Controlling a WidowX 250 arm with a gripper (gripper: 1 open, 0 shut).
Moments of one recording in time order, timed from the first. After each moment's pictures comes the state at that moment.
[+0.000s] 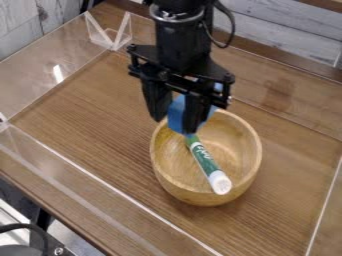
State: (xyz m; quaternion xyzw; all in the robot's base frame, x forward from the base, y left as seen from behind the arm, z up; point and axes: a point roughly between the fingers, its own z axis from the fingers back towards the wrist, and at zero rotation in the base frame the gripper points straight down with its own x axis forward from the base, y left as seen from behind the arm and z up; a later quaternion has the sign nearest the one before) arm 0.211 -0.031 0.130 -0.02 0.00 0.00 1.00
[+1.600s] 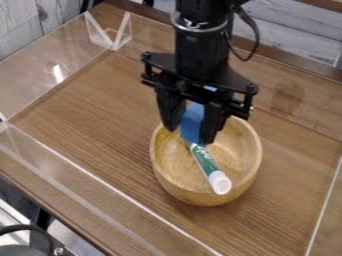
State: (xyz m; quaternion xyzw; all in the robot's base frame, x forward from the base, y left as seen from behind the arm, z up) arm 0.207 -0.049 0.130 -0.01 0.01 0.02 1.00
